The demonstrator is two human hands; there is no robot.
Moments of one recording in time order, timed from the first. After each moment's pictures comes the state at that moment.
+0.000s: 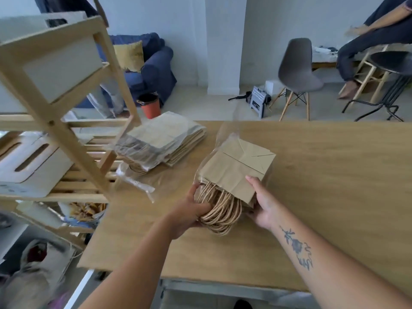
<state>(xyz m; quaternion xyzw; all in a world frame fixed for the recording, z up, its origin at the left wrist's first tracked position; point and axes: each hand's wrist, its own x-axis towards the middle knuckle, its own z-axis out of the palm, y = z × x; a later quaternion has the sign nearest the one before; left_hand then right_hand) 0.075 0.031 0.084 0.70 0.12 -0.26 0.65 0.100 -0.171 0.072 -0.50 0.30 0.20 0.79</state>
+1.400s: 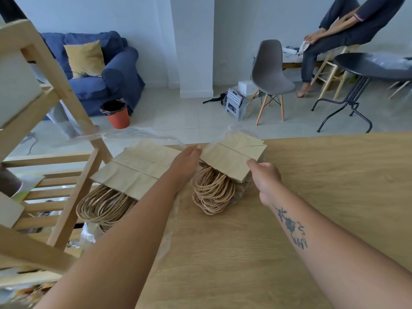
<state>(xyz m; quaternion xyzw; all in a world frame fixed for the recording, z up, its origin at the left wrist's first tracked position) 0.329 0.023 0.137 0.85 0.00 -0.11 0.51 0.275 -0.167 0.123 -0.69 0.37 -0.02 0.62</state>
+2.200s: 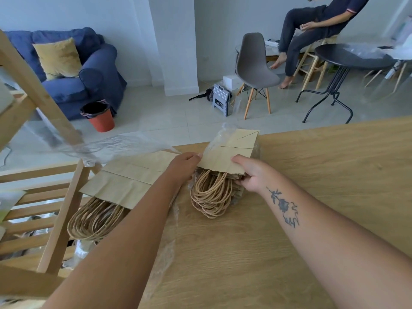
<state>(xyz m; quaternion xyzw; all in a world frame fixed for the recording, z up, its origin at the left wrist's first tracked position) 0.361 0.033 0.113 0.82 -0.02 -0.17 0.55 0.307 -0.146 0.134 -0.51 0.38 0.09 0.76</state>
